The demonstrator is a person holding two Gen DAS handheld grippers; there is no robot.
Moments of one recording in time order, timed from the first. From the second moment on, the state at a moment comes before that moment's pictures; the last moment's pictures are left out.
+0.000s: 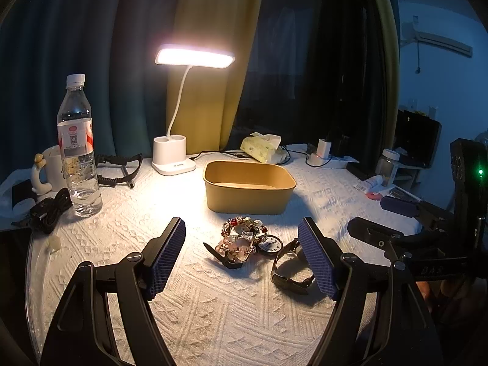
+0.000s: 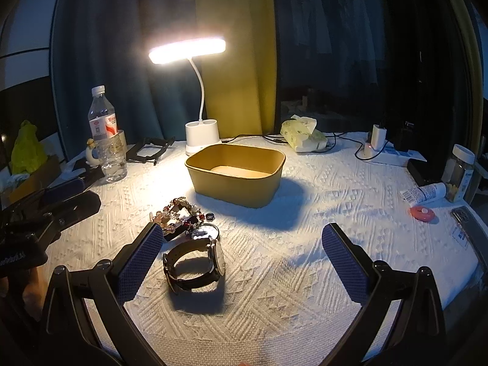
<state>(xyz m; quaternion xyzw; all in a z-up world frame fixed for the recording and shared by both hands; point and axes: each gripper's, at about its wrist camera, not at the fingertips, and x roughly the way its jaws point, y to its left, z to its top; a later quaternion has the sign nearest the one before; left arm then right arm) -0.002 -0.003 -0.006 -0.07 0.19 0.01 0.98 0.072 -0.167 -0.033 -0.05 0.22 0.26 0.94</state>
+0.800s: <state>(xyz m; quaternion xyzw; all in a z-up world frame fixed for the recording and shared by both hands) 0.001 -0.009 -0.004 -0.07 0.19 0.01 0.98 0.074 -0.173 -0.027 -0.04 0.22 0.26 0.94</state>
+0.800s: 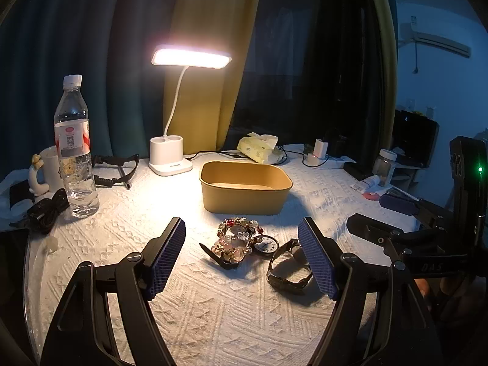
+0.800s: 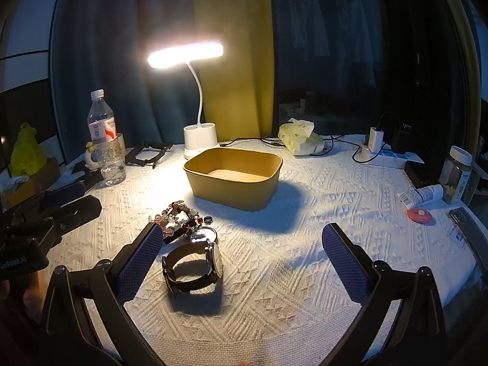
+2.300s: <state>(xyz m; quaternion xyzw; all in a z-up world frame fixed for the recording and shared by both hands) -0.004 0.000 -0.012 -0.08 0.19 0.01 0.98 0.076 -0.171 -0.030 -0.05 0.22 0.26 0.94</state>
